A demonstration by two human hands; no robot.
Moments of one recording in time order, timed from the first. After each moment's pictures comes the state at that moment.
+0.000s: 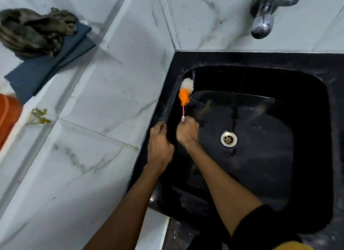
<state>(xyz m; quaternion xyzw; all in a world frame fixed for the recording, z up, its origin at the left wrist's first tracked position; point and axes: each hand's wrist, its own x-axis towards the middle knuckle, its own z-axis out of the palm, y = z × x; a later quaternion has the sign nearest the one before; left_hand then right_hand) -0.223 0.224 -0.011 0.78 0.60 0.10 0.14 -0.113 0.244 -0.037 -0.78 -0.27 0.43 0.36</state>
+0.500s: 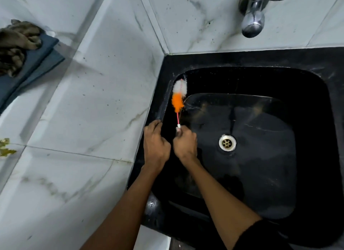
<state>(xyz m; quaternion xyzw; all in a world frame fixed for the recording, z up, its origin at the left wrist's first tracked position) -0.202 0.260 -0.021 0.77 0.60 0.16 0.12 -0.115 0.241 -0.072 -0.79 -0.27 0.40 0.37</state>
